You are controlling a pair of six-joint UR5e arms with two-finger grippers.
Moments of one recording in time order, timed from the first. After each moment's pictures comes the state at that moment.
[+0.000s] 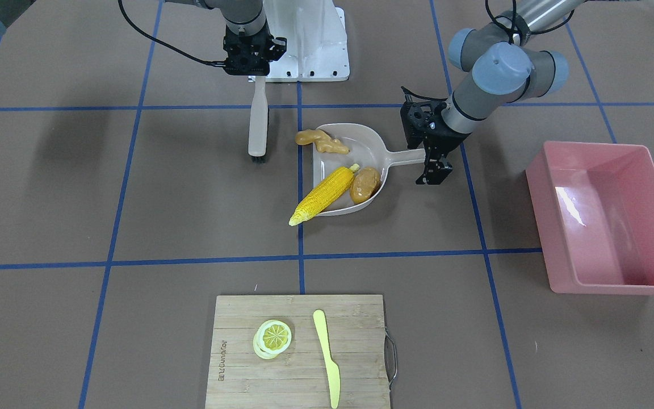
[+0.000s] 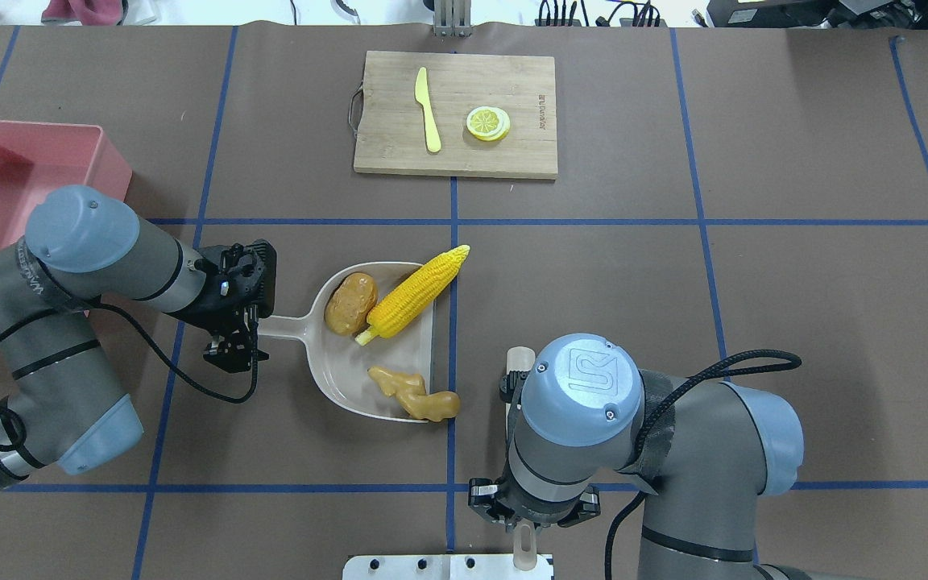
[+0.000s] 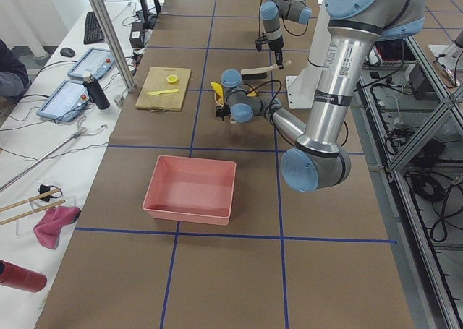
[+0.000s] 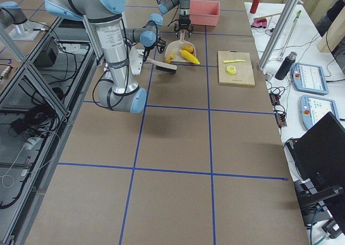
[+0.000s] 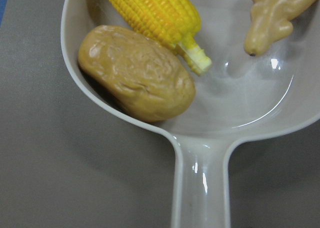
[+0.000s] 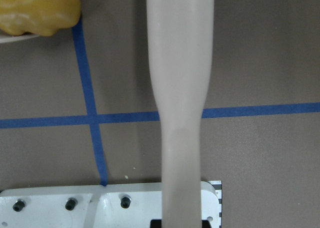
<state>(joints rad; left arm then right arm) -0.64 -1.86 -1.75 -2.05 -2.09 0.30 0.25 -1.05 2.02 -1.78 2.07 1.46</state>
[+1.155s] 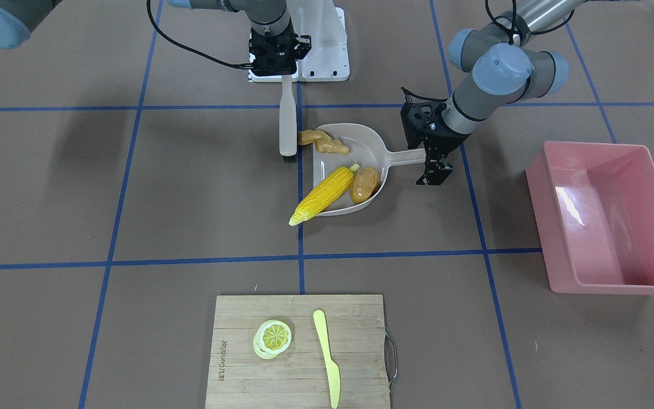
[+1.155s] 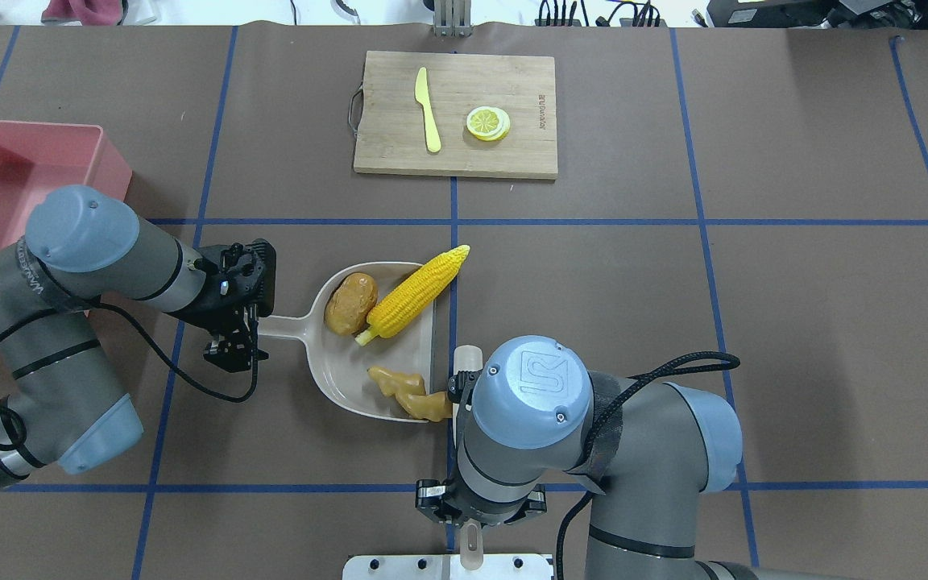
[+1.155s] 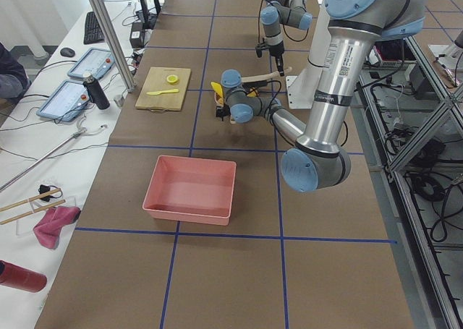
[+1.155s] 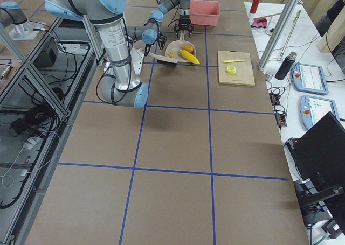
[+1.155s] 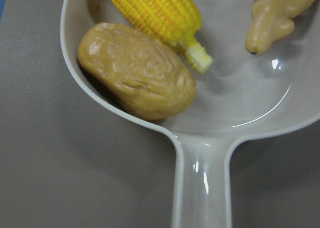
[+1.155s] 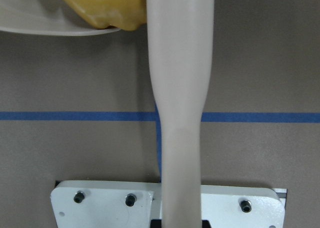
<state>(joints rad) -0.64 -1.86 -1.74 -2.05 -2.09 0.29 0.24 -0.97 1.93 -1.66 2.07 1.45</state>
